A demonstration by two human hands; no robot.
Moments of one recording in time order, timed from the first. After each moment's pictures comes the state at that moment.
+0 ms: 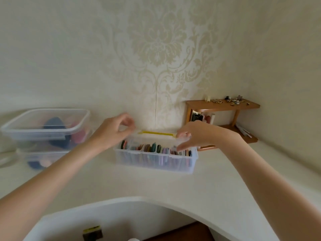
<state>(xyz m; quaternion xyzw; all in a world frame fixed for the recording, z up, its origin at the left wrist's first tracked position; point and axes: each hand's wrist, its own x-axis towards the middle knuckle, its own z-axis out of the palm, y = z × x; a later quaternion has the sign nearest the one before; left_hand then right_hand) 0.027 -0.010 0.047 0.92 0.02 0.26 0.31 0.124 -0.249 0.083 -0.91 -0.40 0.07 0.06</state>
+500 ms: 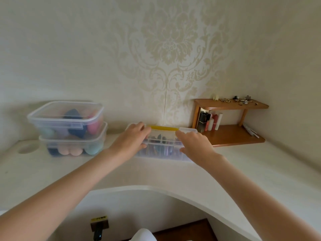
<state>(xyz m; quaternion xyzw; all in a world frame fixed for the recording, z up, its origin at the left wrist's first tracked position) 0.021 -0.029 0.005 0.97 0.00 0.24 0.00 0.091 -0.228 0.027 -0.91 -0.39 -0.14 -0.03</state>
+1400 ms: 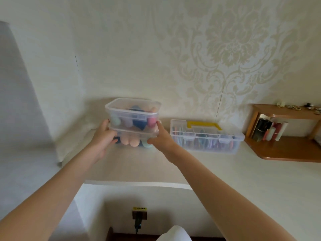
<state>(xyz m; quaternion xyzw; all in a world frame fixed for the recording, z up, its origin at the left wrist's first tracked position) -0.113 0.106 0.012 0.66 0.35 0.34 0.58 -0.016 -0.044 0.032 -0.67 -0.45 0.23 0.54</state>
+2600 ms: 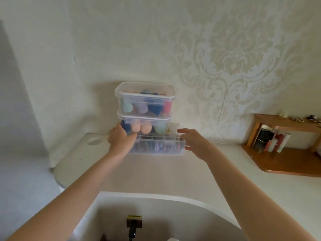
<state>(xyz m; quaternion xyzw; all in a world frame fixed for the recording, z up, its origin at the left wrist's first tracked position) -0.068 0.079 0.016 0.75 0.42 0.34 0.39 0.080 -0.067 0.031 -0.78 -0.24 0.26 0.51</state>
